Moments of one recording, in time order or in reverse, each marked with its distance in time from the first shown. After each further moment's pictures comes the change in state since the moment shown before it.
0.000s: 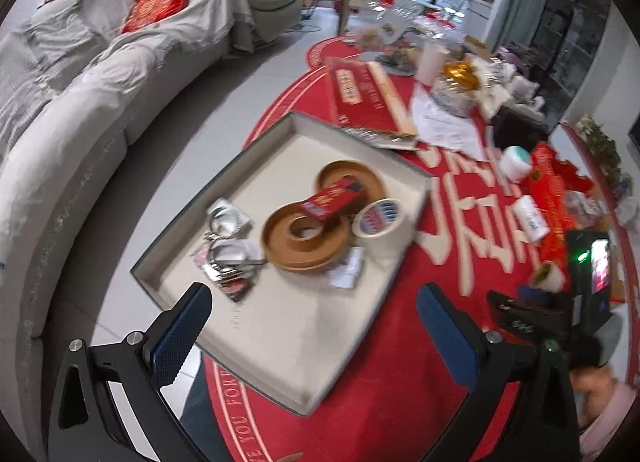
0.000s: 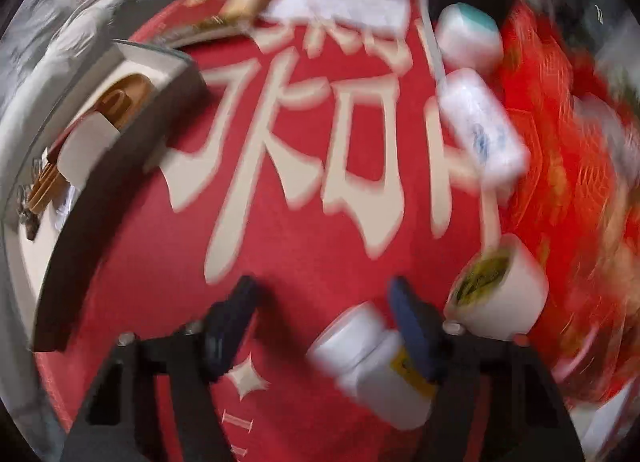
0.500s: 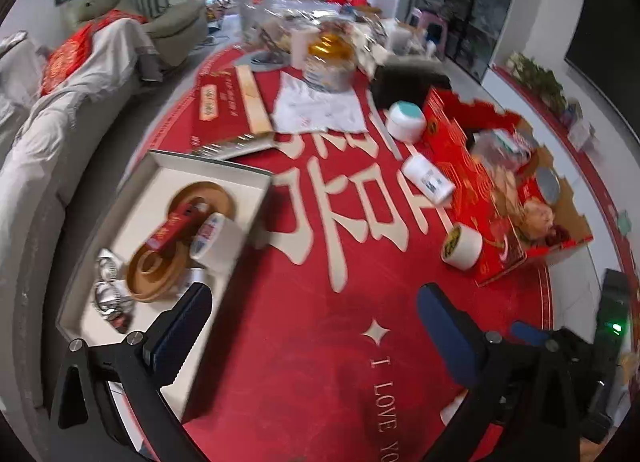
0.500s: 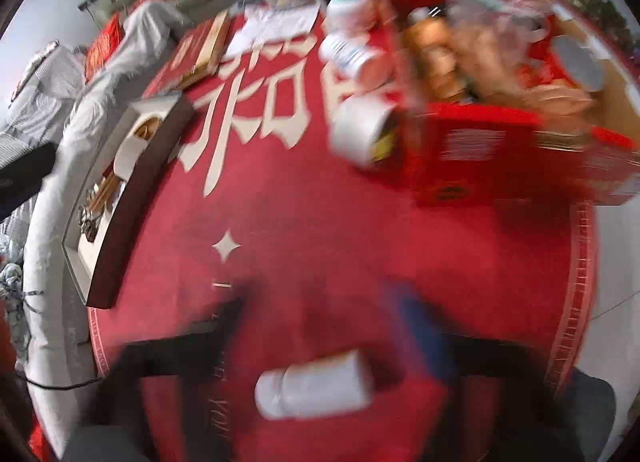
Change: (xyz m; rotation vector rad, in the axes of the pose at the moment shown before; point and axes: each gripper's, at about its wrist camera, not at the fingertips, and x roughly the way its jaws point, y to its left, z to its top) left arm 0.006 -0.136 -0.002 0.264 0.033 -0.132; right arm -0.077 -0.080 -0.110 0.233 -0.108 0.159
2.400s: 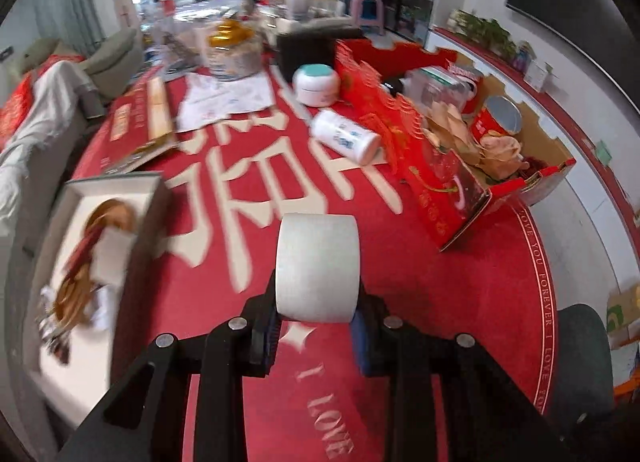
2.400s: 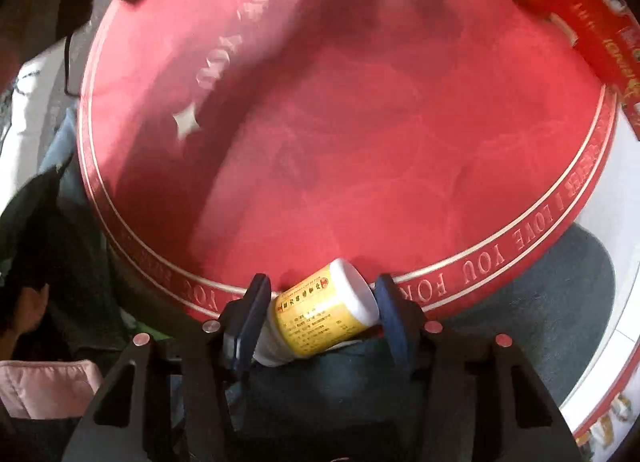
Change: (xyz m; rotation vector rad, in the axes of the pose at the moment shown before) left arm 0.035 -0.072 -0.028 0.193 -0.014 -0.063; right arm -0.003 0.033 -0.146 -0.414 0.526 -0.064
